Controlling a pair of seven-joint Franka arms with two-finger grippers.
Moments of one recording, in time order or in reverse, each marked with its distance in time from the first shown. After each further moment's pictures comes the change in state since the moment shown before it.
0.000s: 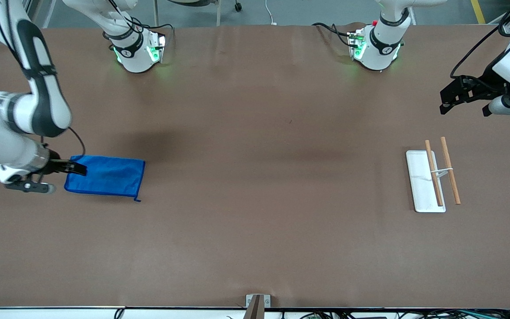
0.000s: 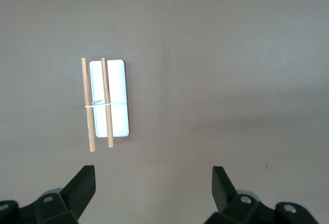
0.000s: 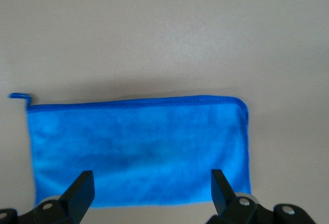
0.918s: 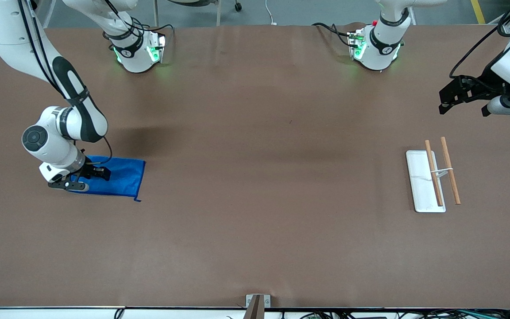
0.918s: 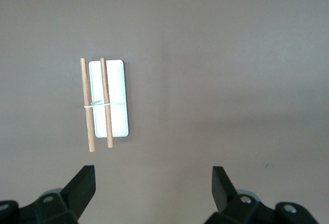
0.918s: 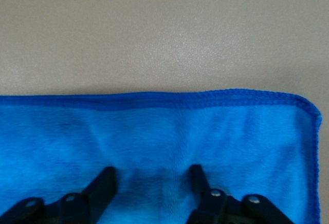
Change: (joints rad) left arm 0.000 0.000 -0.003 0.000 0.000 0.000 0.000; right arm -0.003 0.142 -0.002 -0.131 0.000 0.337 -0.023
